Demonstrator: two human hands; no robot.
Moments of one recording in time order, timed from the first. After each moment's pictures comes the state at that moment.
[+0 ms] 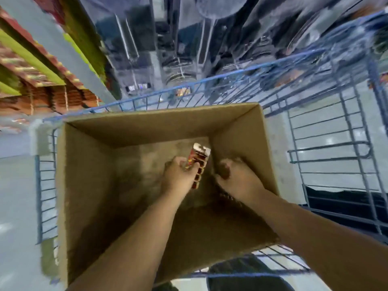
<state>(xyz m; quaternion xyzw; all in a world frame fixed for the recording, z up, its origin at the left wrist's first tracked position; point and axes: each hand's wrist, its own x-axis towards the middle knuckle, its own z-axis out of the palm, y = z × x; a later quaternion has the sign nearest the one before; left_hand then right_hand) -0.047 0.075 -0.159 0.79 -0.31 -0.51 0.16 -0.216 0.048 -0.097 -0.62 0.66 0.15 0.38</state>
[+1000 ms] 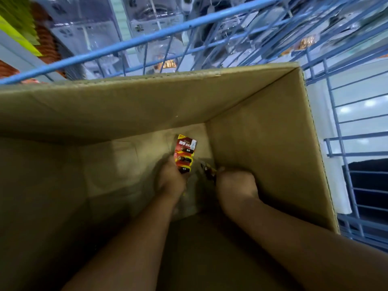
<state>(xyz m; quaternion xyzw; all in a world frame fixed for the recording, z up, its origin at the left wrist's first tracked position) -0.069 0.075 -0.311 0.78 -0.38 -0.50 0.06 -0.204 0.060 -0.197 -0.68 0.56 0.44 0.18</state>
